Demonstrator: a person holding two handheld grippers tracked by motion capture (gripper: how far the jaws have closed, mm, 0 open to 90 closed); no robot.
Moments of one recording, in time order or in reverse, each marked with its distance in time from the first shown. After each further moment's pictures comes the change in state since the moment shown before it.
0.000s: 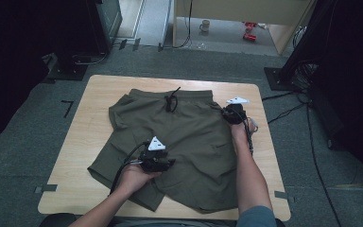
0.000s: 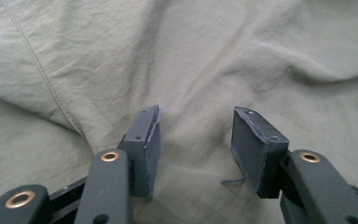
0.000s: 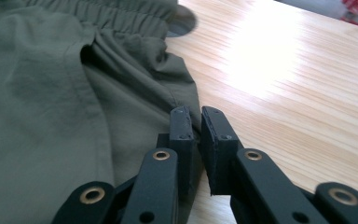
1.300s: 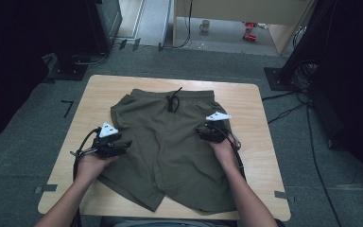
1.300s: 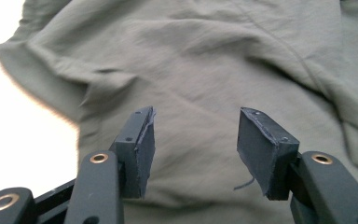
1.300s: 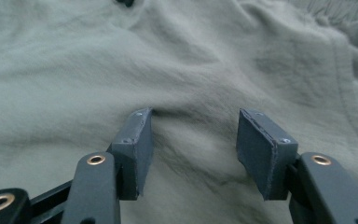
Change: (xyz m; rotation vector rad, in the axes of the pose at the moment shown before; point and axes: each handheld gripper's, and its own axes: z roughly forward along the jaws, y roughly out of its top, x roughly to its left) left arm 0.103 -0.022 -0.097 -0.073 0.294 -0.051; right arm 0.097 -0.018 -0.037 0.017 0.206 -0.051
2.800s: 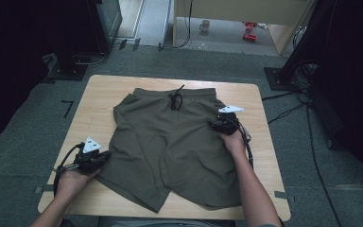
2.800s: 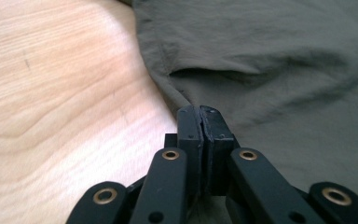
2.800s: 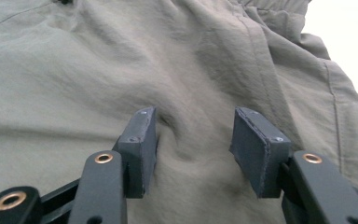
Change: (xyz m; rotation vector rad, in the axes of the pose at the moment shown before) left arm 0.017 -0.055 -0.032 0.100 0.054 0.001; right arm -0.060 0.001 0.004 -0.006 -0.034 0.015
